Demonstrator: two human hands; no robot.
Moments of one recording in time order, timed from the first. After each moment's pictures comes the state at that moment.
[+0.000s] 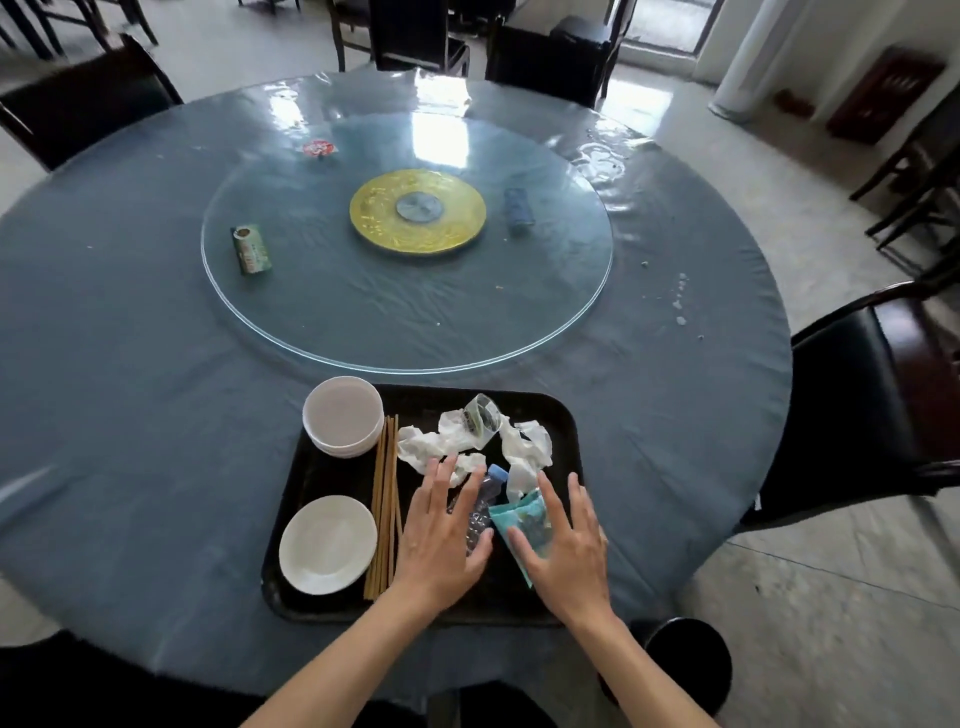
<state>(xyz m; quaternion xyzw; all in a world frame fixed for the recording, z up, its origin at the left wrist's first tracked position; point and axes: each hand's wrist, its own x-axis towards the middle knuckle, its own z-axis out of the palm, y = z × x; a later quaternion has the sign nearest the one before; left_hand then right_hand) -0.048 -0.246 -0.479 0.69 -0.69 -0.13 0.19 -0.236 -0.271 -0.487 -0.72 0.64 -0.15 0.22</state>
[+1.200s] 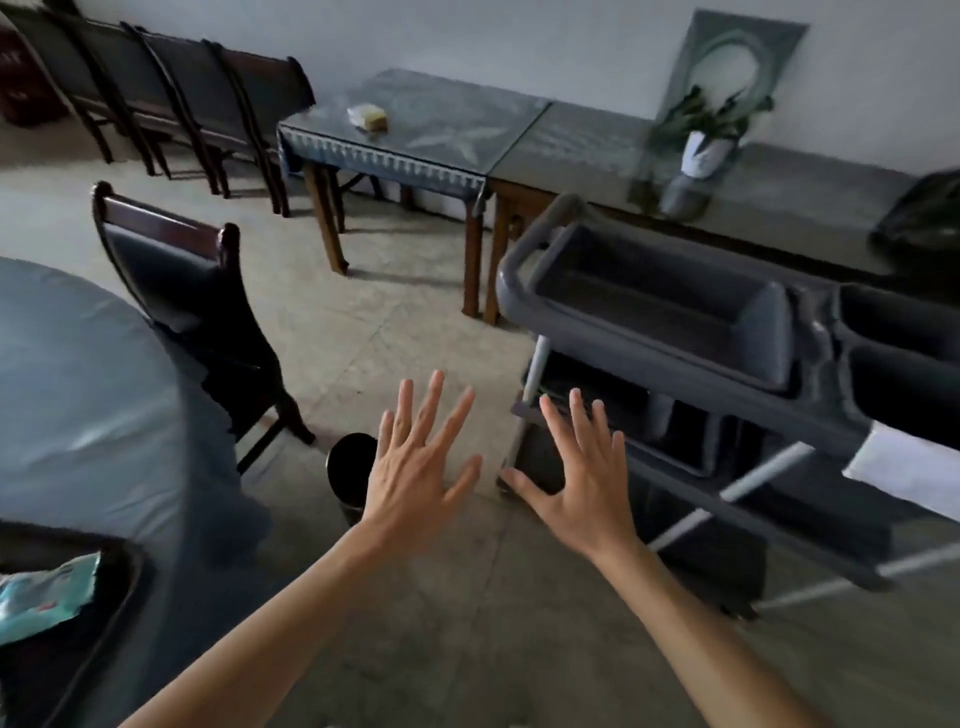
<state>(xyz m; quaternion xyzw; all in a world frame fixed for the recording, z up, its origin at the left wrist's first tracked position) -0.363 0.079 -0.347 0.04 -0.97 -0.20 0.10 -0.433 0.294 -0.362 -0.23 0.94 -0.26 -0.04</state>
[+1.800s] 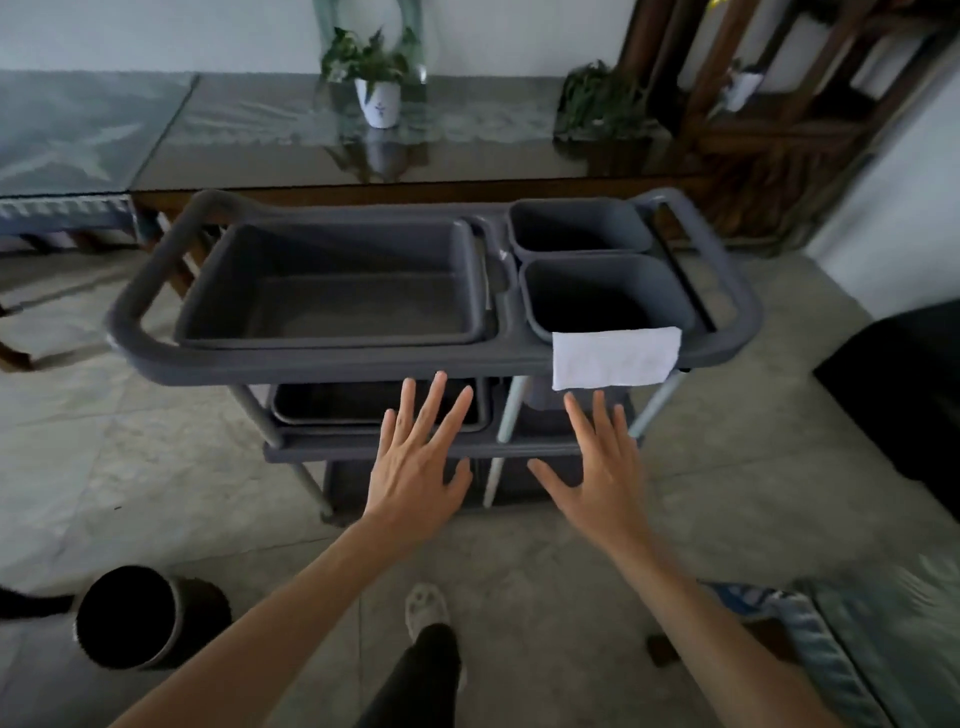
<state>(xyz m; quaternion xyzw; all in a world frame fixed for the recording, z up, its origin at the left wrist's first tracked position) -0.527 0.398 -0.371 -0.23 -0.95 -0.21 0.00 -0.469 0.637 -0.399 0.08 0.96 -0.25 -0.11</state>
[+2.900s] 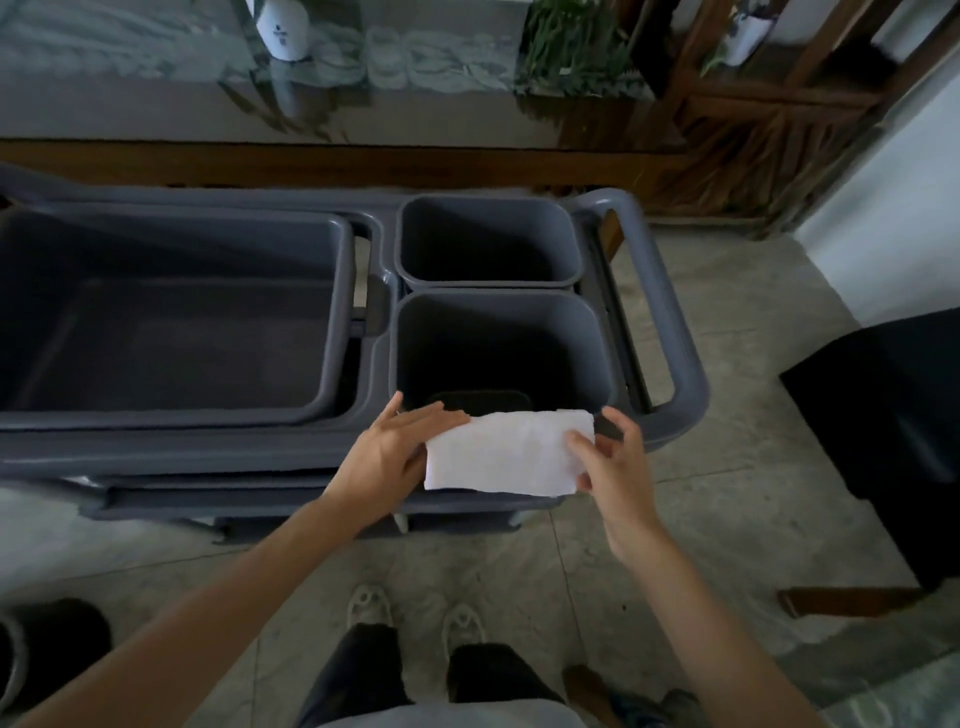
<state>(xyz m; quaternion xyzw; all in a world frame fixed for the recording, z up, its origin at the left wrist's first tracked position) -0.708 0.595 -0.414 -0.33 -0.87 -0.37 -0.02 -0.627 0.864 -0.393 0.34 0.71 -0.62 -0.04</state>
